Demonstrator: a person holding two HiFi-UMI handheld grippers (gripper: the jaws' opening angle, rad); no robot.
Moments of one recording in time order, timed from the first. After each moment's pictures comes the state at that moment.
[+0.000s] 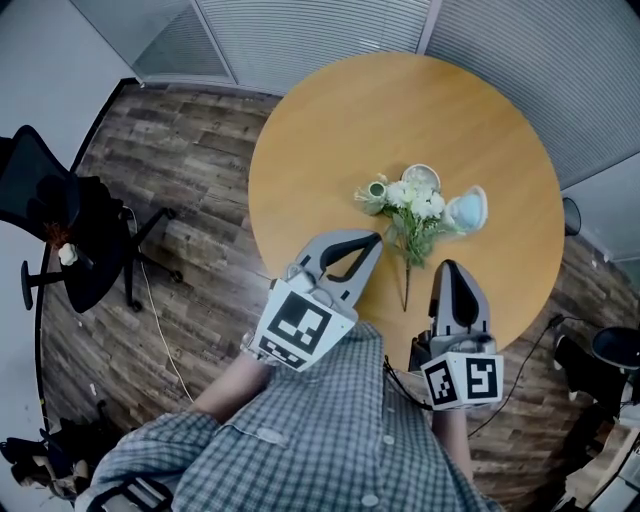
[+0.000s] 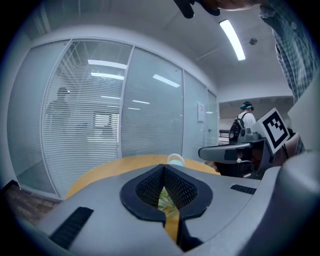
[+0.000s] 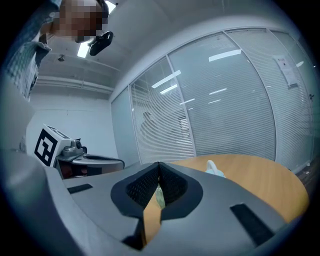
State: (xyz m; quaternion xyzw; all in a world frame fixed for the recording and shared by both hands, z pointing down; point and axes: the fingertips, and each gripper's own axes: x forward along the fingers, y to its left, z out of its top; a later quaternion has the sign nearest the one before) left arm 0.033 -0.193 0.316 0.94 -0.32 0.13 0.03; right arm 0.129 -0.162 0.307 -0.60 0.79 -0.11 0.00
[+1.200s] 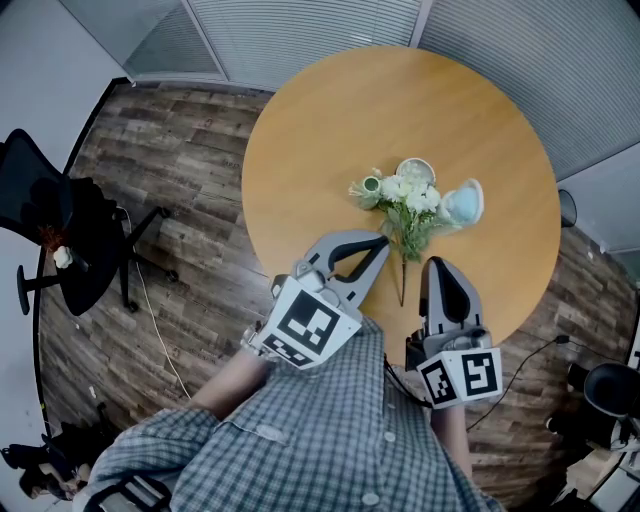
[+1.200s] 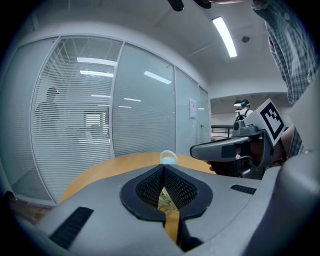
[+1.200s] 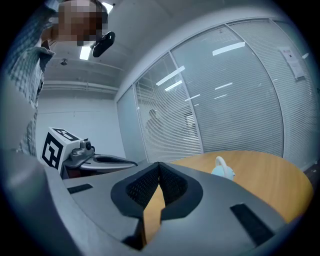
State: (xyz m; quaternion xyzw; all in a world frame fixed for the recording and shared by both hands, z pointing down) left arm 0.052 -0.183 0.325 0.95 -0.27 0.15 0.01; right arm 0.114 -0.159 0.310 -0.57 0.81 -0.12 0.00
